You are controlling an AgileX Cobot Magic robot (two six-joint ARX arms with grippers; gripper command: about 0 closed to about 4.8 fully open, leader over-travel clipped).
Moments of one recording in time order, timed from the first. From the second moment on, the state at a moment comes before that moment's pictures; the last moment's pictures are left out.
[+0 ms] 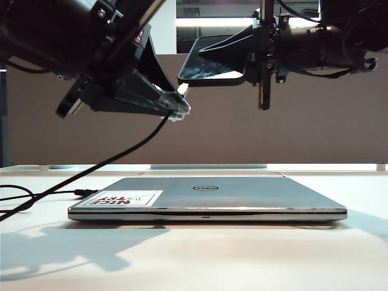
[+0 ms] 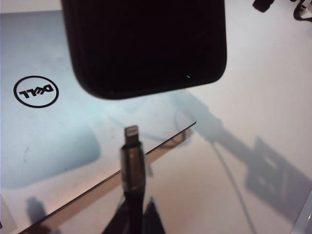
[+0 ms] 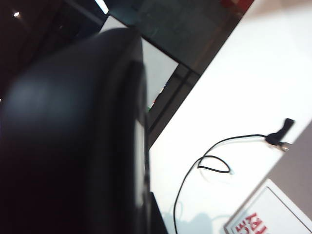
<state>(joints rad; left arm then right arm) -0.82 1.17 0.56 0.16 0.12 -0.40 0.32 1.67 0.89 0.84 -1.04 0.95</state>
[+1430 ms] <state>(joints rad) -0.82 1.19 0.56 0.20 0.12 -0.40 0.38 1.72 0.89 0.98 -1.00 1.00</state>
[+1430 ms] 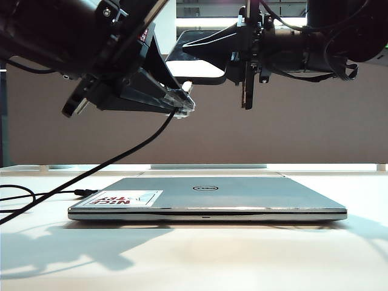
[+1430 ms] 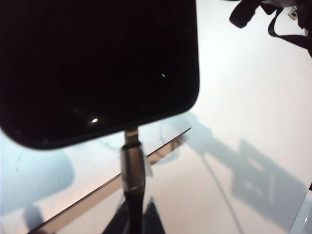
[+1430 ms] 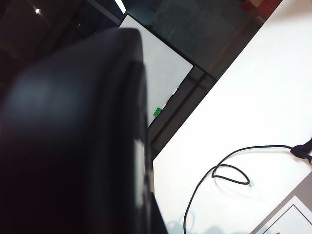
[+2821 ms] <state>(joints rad) -0.82 1.19 0.56 0.28 0.13 -0.40 0.39 1.73 0.90 0.95 -1.08 0.99</state>
